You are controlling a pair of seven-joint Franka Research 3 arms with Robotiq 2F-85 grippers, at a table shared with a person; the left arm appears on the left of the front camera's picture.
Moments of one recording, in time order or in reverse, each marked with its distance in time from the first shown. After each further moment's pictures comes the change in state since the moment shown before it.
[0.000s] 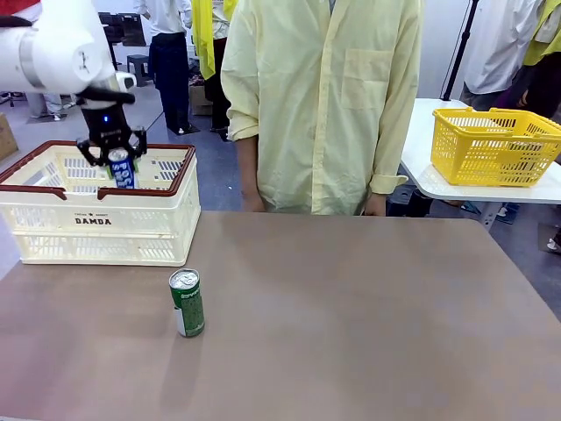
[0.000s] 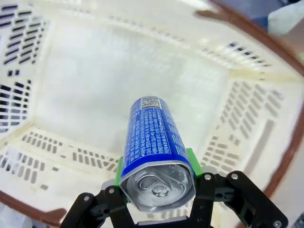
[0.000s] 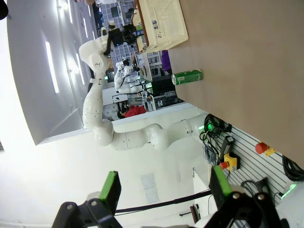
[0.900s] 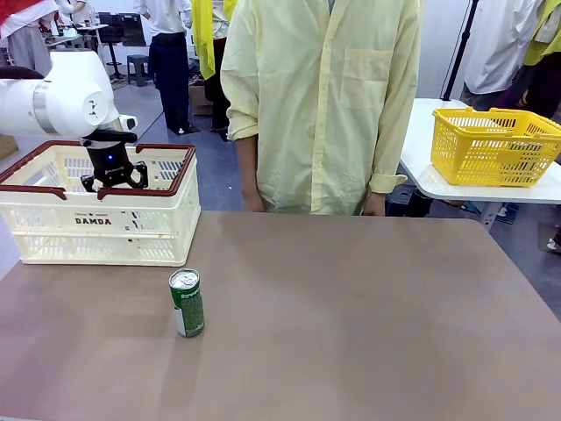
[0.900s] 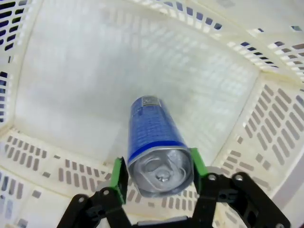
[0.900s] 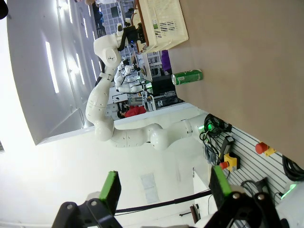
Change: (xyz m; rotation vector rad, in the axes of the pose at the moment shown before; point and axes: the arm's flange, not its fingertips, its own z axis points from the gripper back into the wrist) left arm 0.003 0.010 -0.065 -0.009 0.058 0.045; right arm 0.000 0.000 0.000 0.000 0.000 0.000
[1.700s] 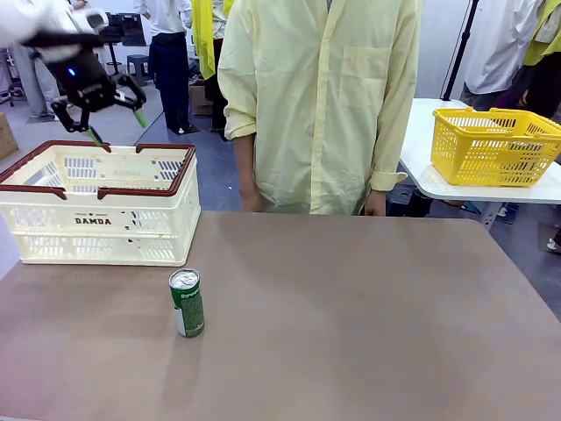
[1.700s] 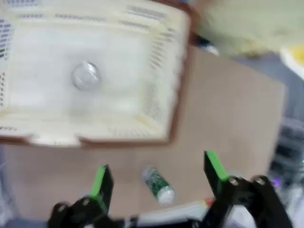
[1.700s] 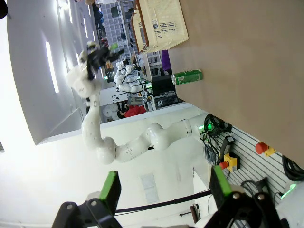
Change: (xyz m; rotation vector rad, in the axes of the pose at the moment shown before) left arm -0.112 0.017 0.217 -0.365 -0.041 -0.287; right arm 0.000 0.000 0.000 0.000 0.001 0.000
